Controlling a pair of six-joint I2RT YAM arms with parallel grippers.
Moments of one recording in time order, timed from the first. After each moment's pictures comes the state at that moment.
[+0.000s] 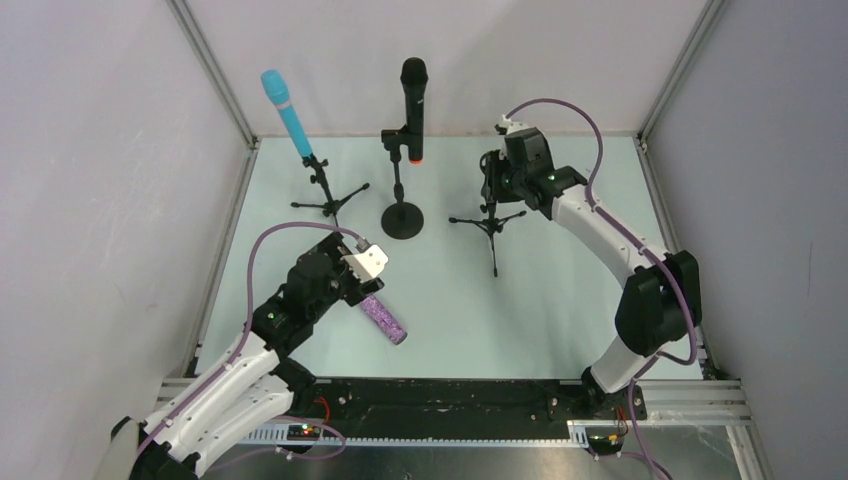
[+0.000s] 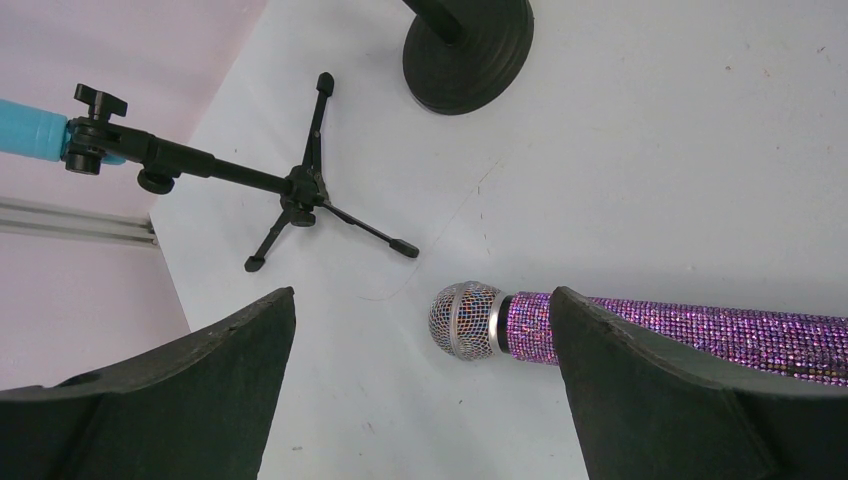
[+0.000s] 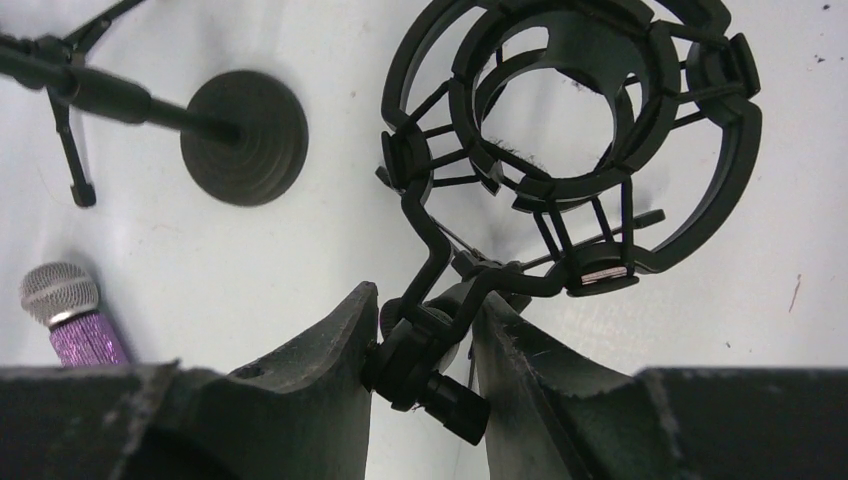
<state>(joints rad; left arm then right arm) -0.58 0.69 0.50 -0.24 -0.16 0.60 0.44 1.66 1.45 -0.46 0.02 0.28</state>
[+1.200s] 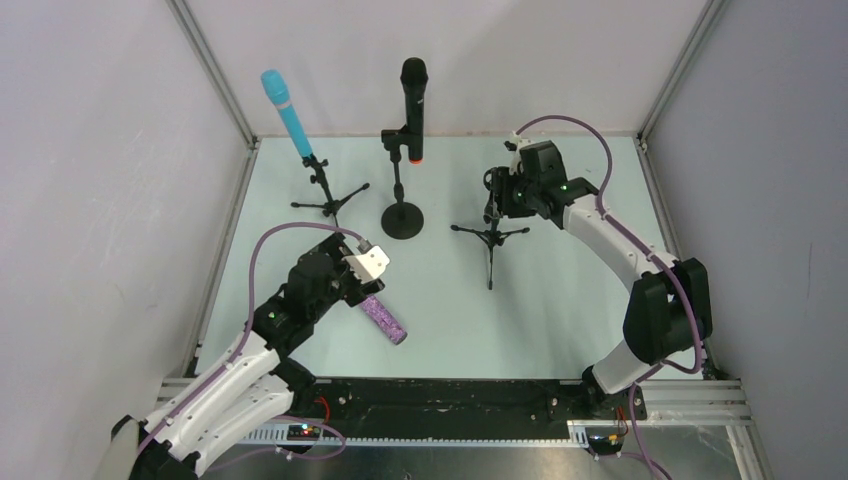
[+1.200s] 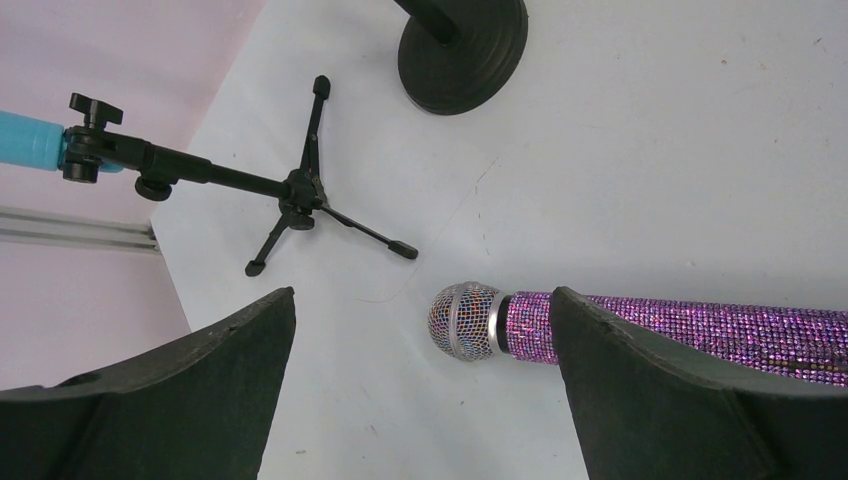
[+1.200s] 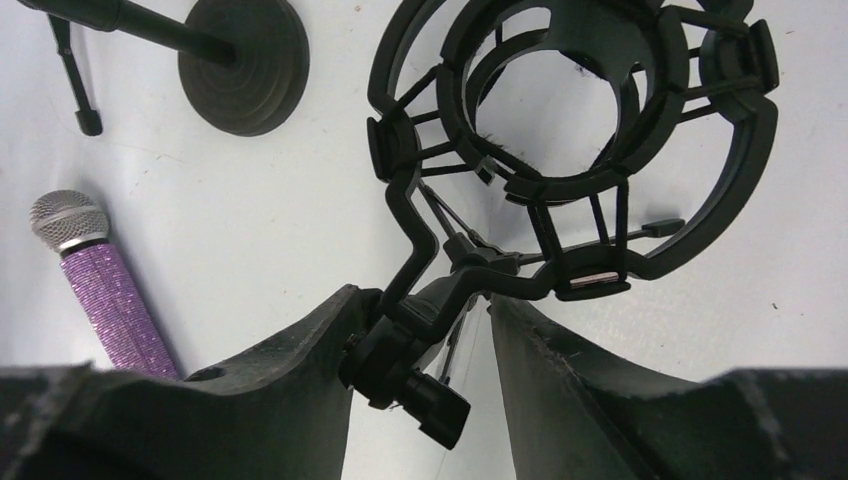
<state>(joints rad) -0.59 0.69 0.50 -0.24 -0.15 0.61 0.40 1.59 1.31 -0.47 -0.12 0.27</state>
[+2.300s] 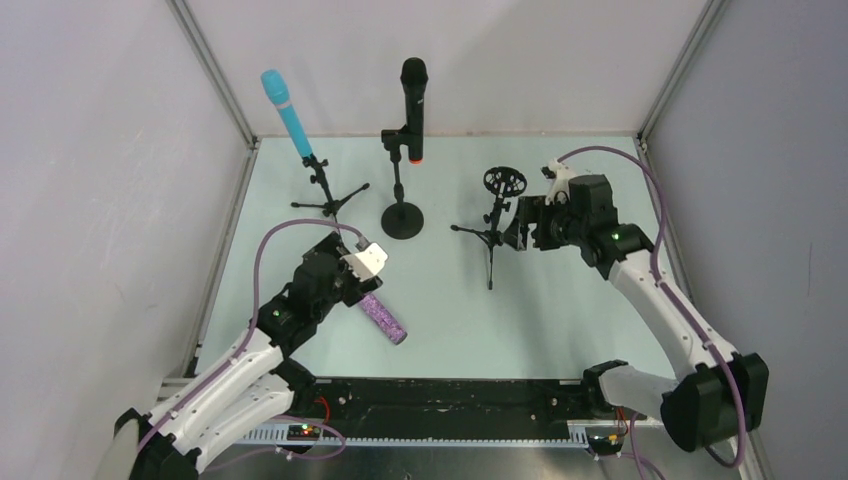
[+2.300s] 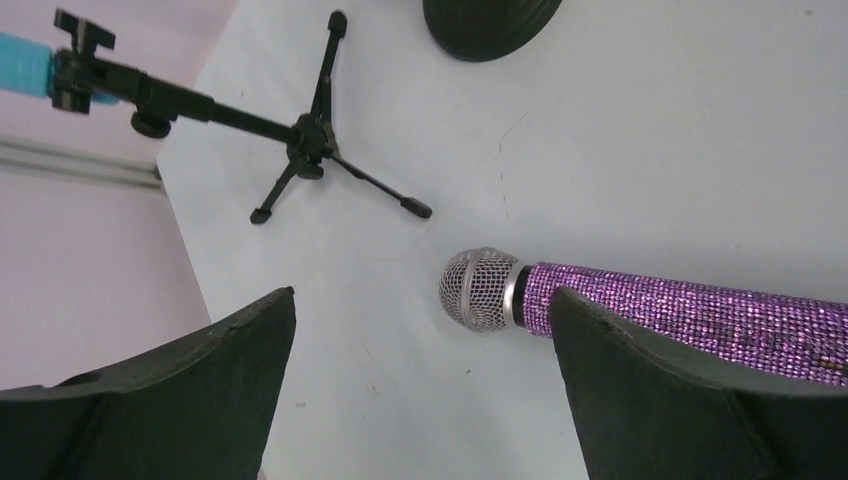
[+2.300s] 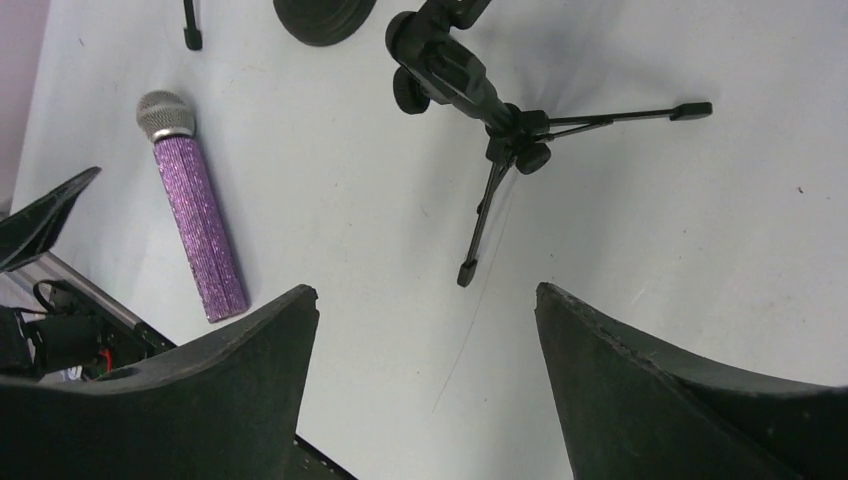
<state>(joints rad) -0.59 0.72 0.49 -0.24 -0.24 0.59 0.29 1.19 1.03 -0.50 -0.34 0.25</state>
